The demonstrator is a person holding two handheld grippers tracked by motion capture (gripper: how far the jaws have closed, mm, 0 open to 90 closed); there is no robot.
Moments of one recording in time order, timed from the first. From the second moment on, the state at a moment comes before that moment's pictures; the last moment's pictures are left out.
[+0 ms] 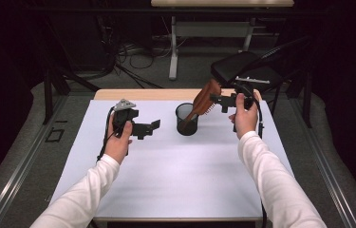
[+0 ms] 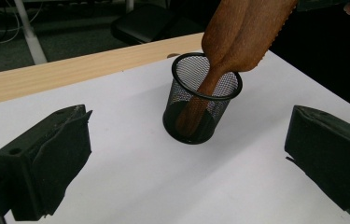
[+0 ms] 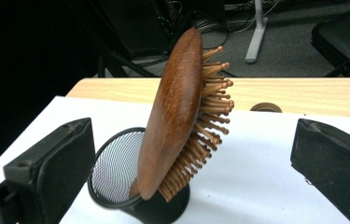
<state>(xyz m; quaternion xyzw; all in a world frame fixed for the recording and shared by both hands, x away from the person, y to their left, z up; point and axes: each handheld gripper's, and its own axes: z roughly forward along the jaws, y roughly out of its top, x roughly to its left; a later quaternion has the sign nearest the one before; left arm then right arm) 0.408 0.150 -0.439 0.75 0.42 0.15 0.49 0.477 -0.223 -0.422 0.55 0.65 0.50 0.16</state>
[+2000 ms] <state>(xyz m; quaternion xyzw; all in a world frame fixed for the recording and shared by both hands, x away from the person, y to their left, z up) 0.383 0.180 -0.418 0.78 0.40 0.13 0.48 0.393 -0.232 -0.399 0.43 0.76 0.47 0.13</state>
